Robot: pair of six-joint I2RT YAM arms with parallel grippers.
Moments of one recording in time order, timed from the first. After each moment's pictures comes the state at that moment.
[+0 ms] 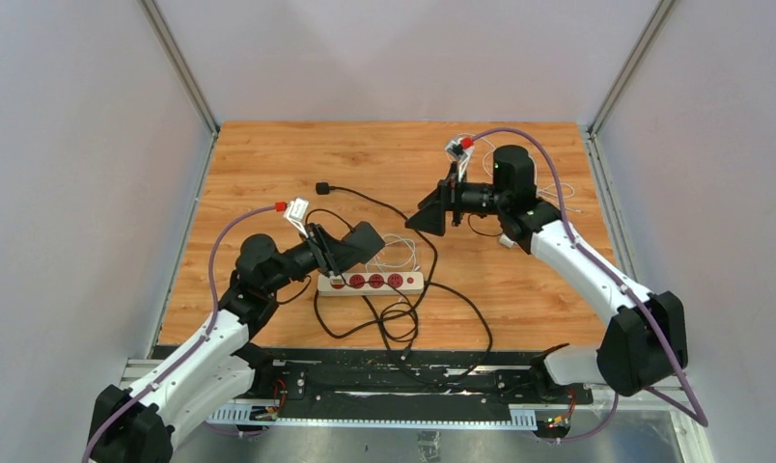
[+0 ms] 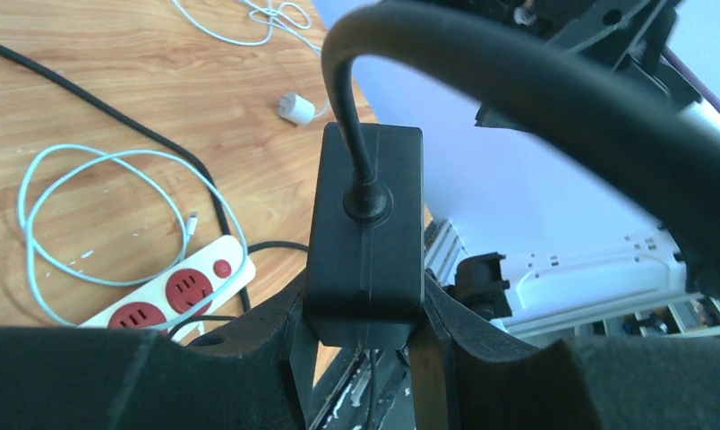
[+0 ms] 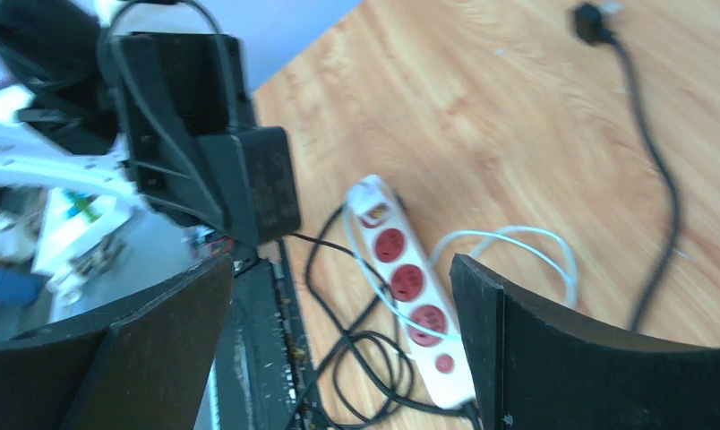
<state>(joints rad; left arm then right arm) -0.45 0.76 0.37 0.40 0.54 -0.86 0.44 1.35 1.05 0.02 -0.96 0.29</state>
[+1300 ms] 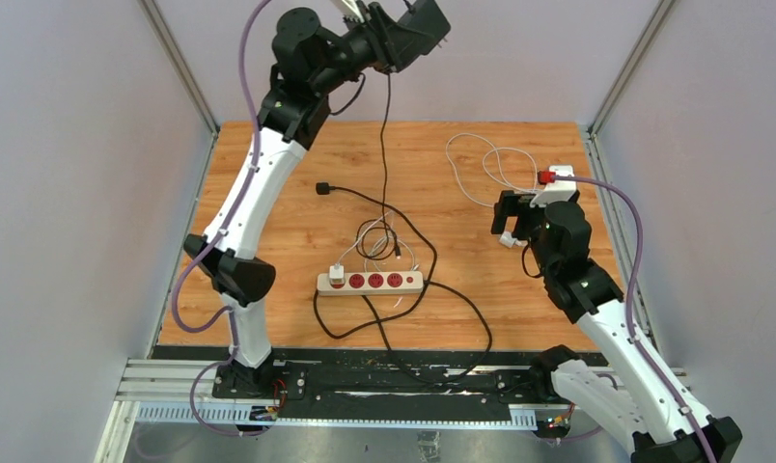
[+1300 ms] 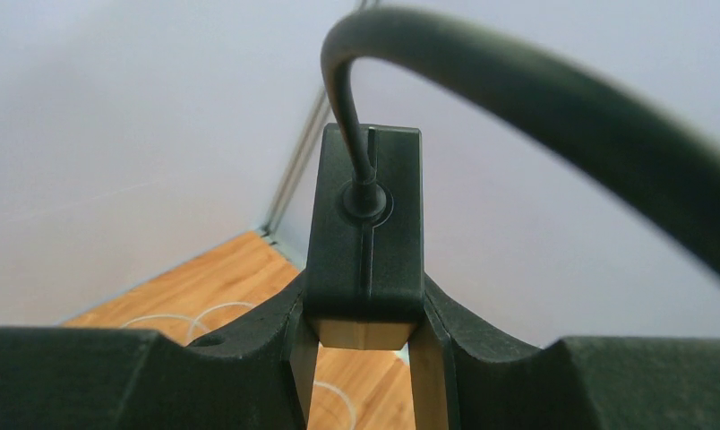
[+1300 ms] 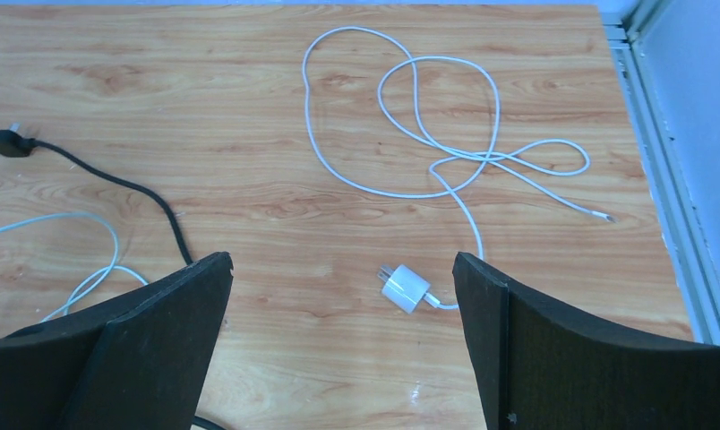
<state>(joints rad) -0.48 1.87 2.35 -0.22 0.44 -0.53 0.39 0.79 0.78 -0.22 0.30 0.11</state>
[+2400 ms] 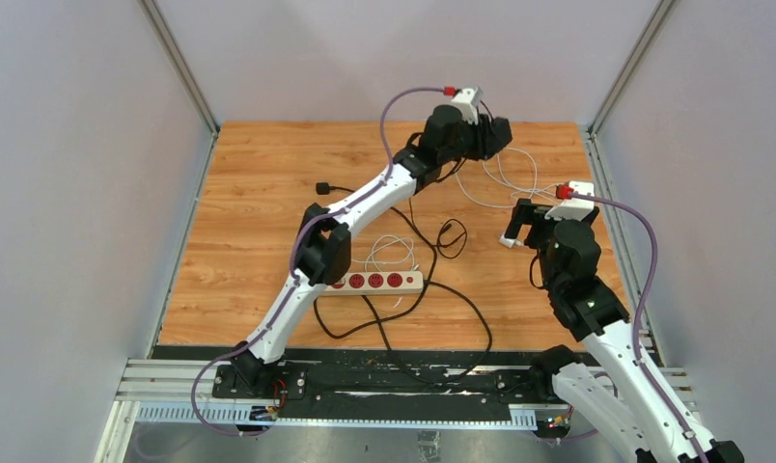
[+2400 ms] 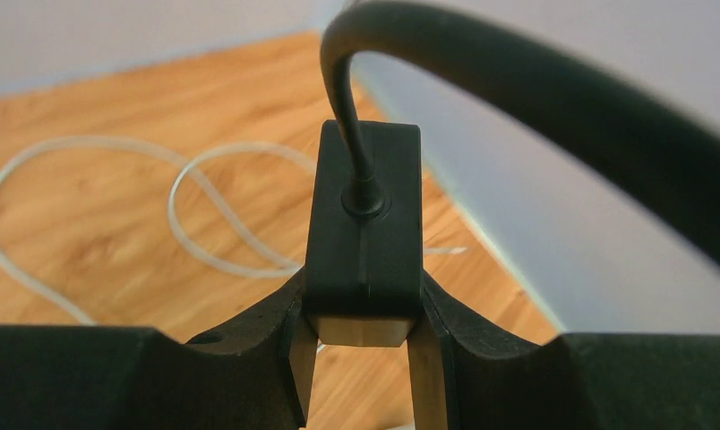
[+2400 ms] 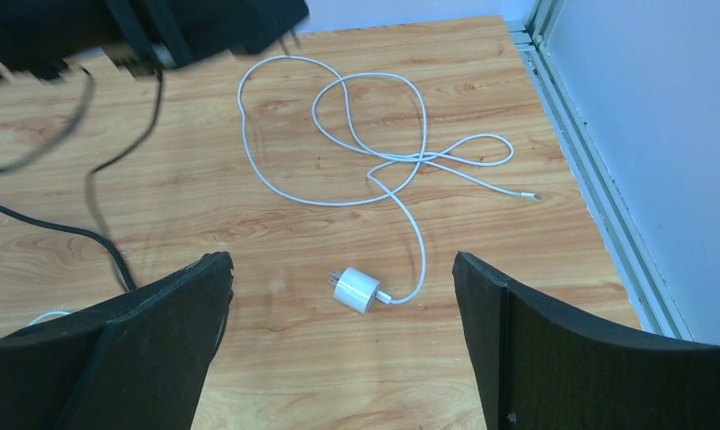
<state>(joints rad) -0.75 2.45 2.38 0.01 0.16 -0.48 0.39 0.64 0.68 -0.19 0.48 0.12</state>
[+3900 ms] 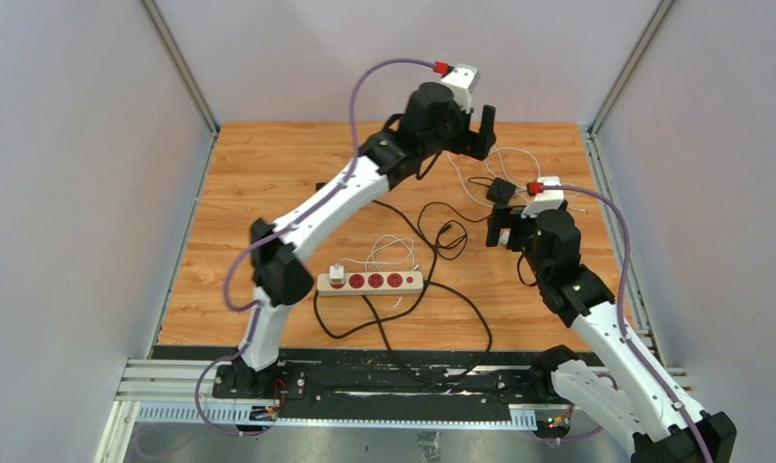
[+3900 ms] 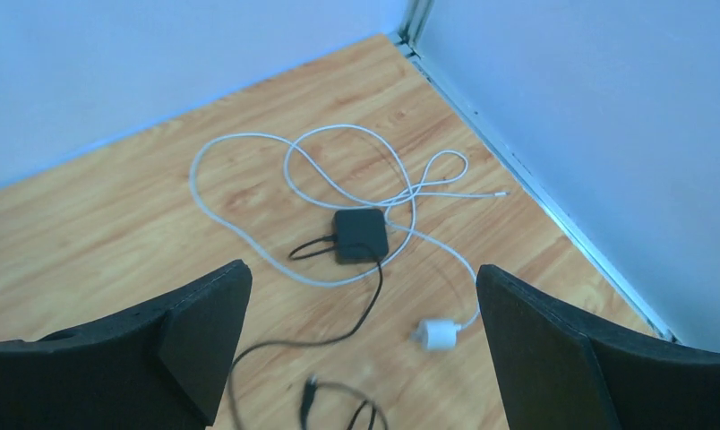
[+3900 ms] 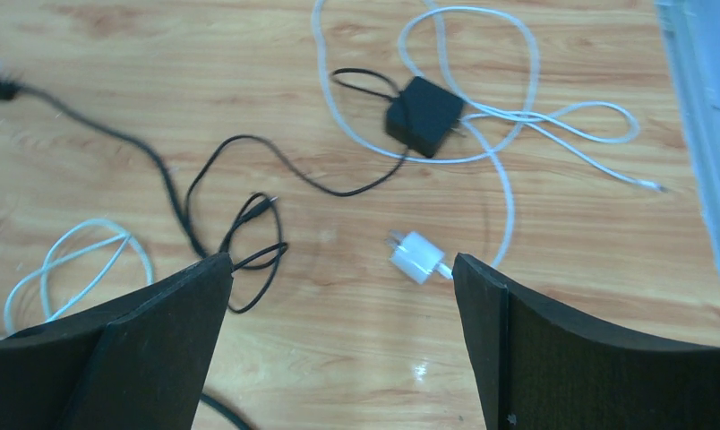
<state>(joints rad) -0.81 2.19 2.31 -0.37 -0.06 -0.26 0.39 0.75 0.67 -0.20 0.31 0.13</state>
